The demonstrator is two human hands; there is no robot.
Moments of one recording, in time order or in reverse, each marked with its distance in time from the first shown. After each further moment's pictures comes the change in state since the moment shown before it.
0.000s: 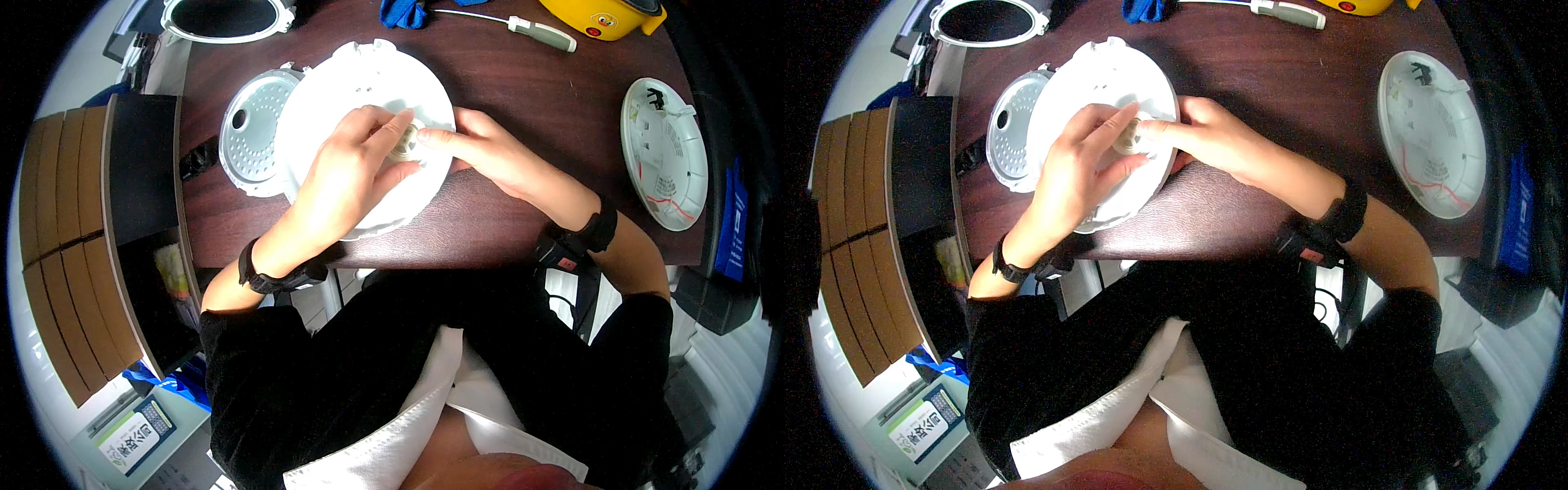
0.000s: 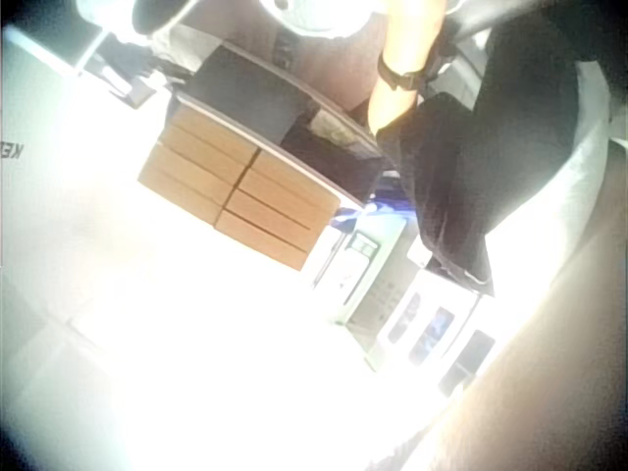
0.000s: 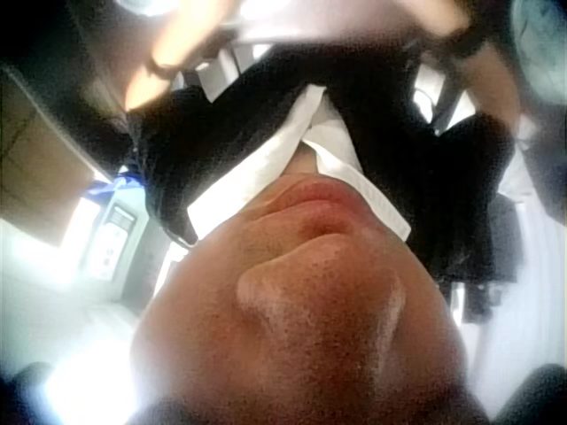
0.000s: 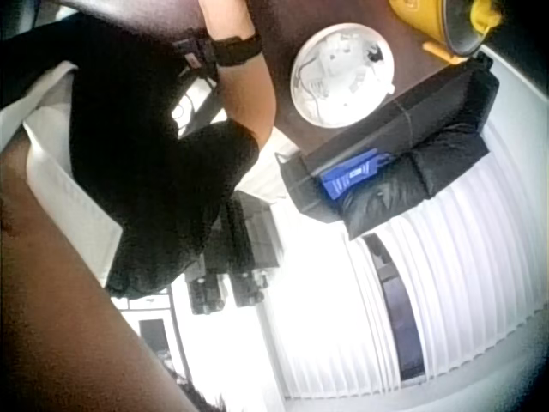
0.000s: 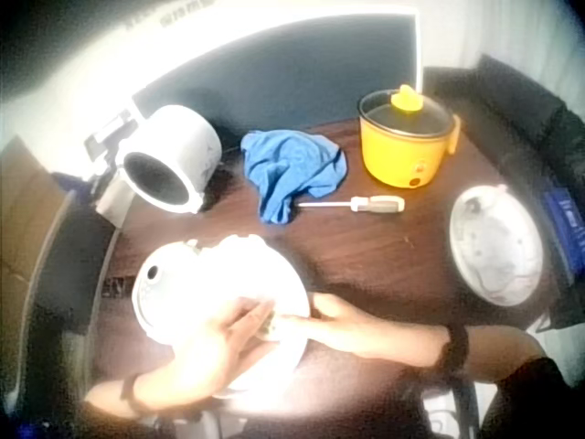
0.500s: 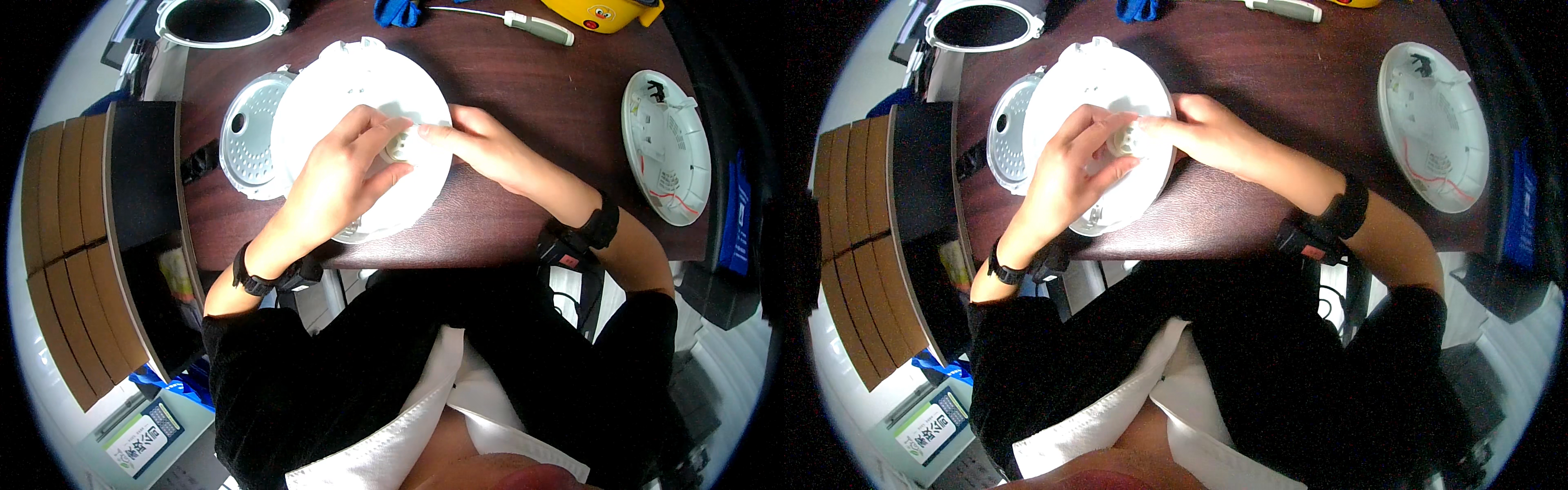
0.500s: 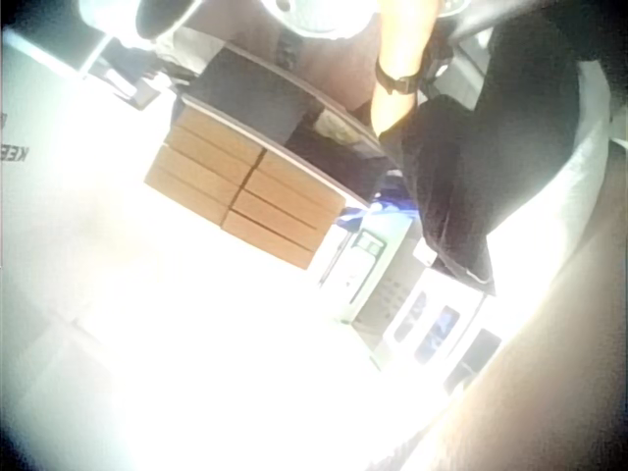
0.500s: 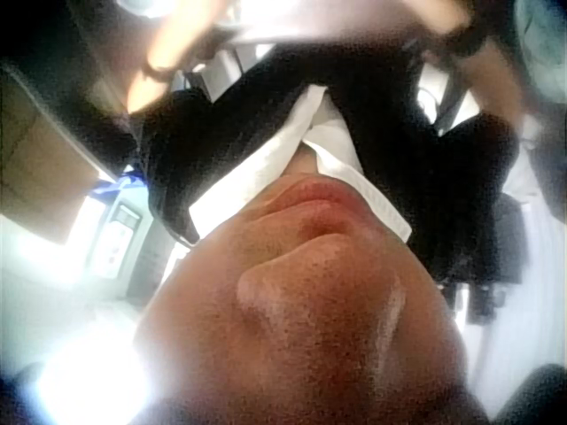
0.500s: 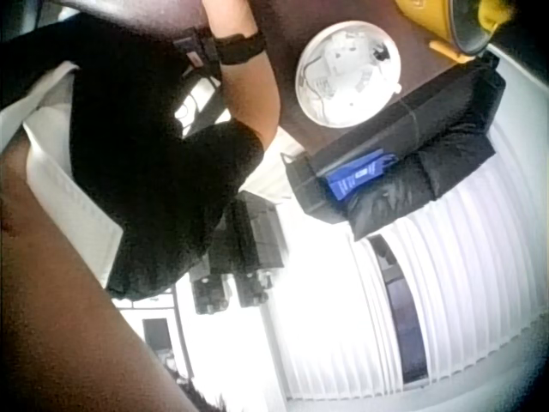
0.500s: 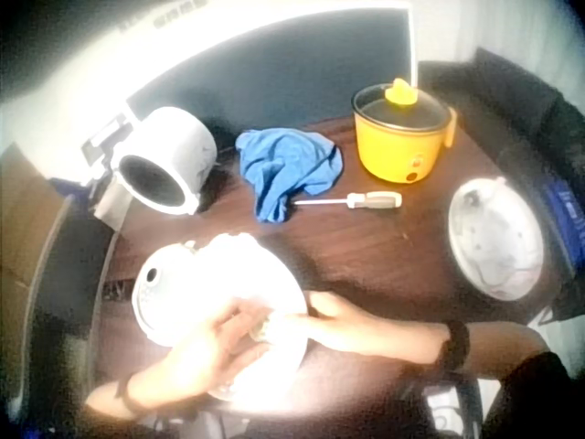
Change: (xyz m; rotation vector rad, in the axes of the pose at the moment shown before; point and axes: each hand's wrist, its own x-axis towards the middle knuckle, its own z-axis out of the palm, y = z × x) left_hand 0.001 -0.001 -0.011 -0.120 -0.138 -0.069; right_hand 0.004 0.006 -0.008 -0.089 0.007 -0.039
